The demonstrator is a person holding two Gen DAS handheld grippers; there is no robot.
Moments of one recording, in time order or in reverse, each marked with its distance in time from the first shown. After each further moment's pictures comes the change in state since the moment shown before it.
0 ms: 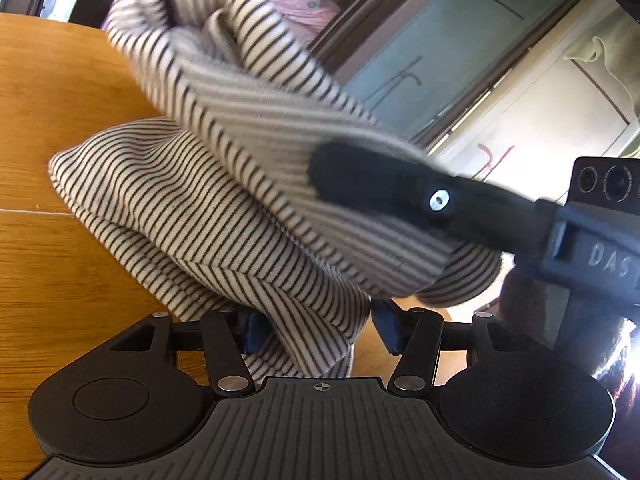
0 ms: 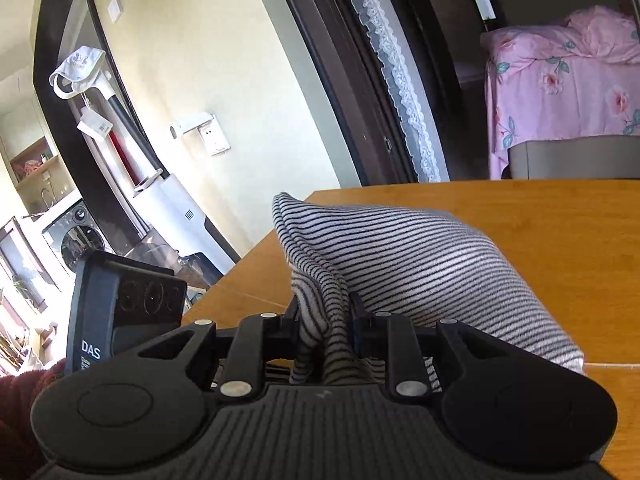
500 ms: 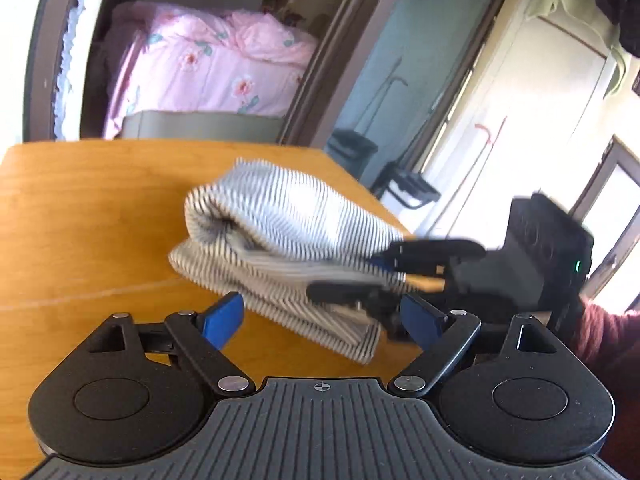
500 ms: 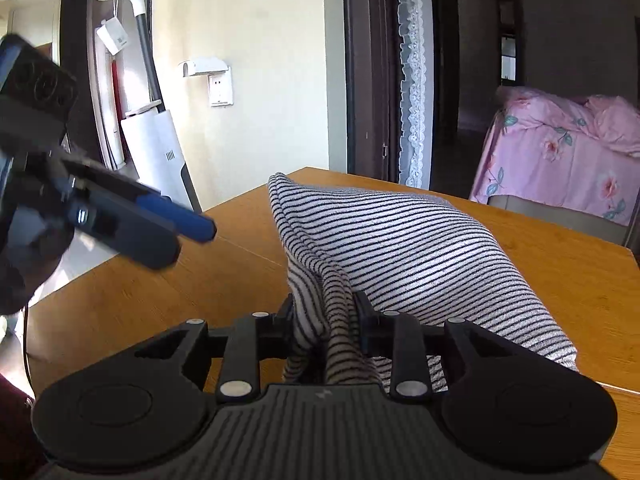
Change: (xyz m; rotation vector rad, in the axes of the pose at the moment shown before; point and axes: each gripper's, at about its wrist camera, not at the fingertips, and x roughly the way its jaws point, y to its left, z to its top) left arm -0.115 -0.029 0.014 0.235 -0.109 0.127; right arm 0.007 0.053 -0.053 -0.379 -0.035 -0.181
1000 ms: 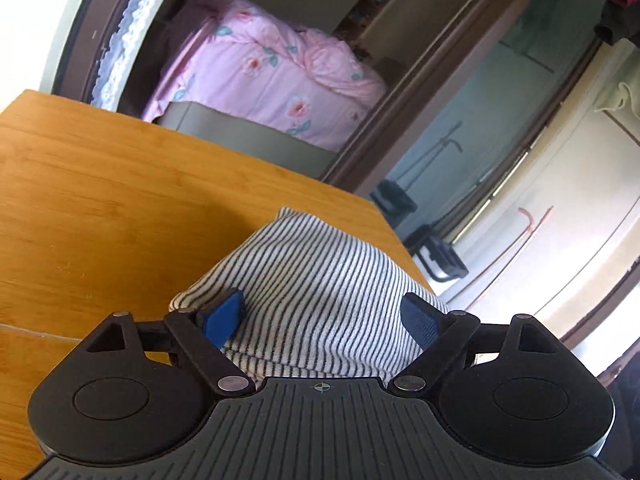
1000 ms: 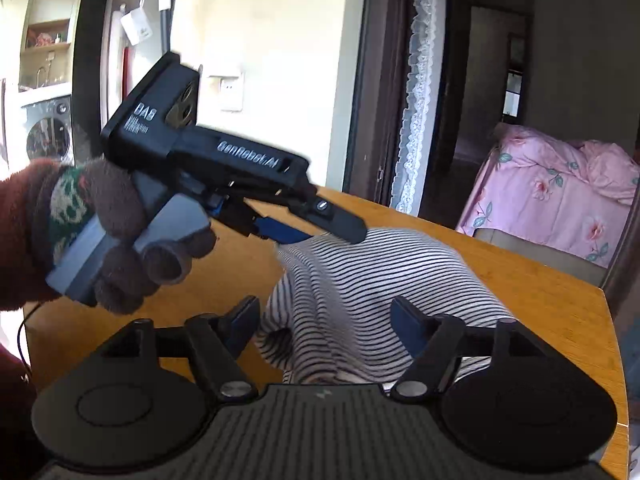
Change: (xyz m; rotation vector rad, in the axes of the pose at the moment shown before) left arm 0.077 0.050 0.021 -0.253 -0.080 0.039; right arm -0.046 -0.011 0.007 -0.006 -0.085 -0.041
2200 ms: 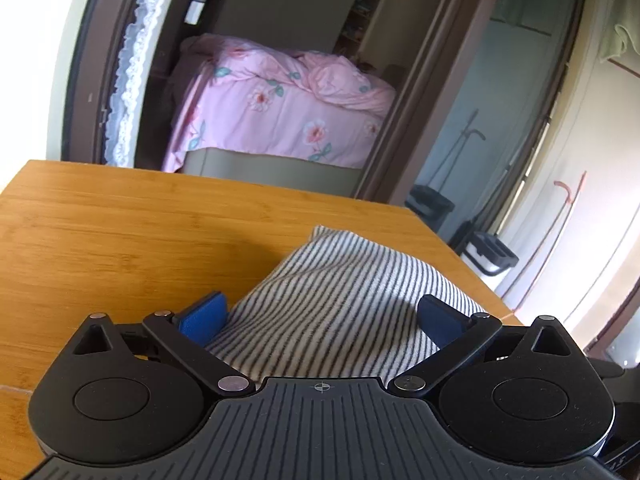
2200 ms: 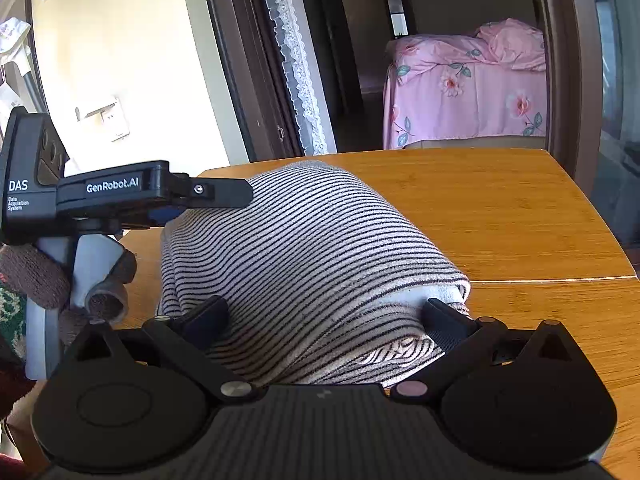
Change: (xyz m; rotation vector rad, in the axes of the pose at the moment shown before) left arm 0.015 -0.016 -0.006 0.159 -0.080 0.167; right arm 0.030 -0.044 -0.041 0.358 0.129 -0.146
